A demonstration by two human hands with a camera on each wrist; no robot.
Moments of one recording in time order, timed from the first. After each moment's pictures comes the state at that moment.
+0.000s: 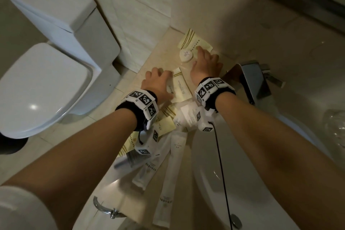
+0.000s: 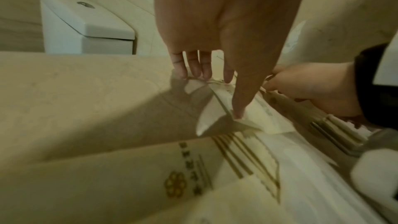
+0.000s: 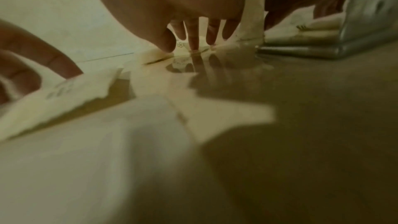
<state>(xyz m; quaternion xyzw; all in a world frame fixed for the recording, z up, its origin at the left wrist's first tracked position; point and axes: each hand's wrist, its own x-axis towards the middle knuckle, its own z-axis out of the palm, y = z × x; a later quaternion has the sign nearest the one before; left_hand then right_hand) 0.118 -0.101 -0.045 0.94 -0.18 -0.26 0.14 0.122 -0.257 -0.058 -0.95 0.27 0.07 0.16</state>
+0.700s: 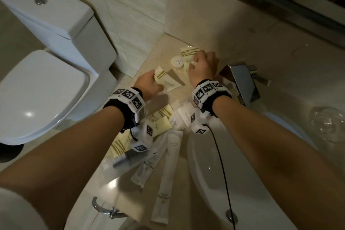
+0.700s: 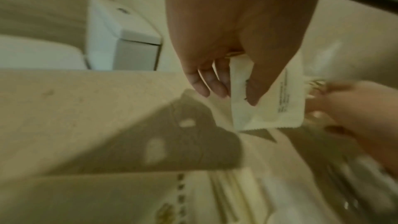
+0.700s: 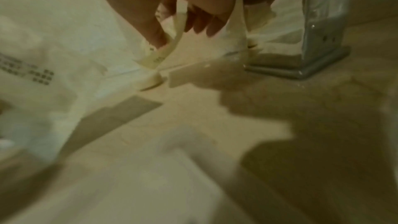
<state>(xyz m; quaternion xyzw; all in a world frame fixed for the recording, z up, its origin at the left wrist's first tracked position) 0.125 -0.088 -0.028 0.89 -0.09 -0.27 0.35 0.101 -0.254 -0.031 -0.92 0.29 -0.06 0.27</state>
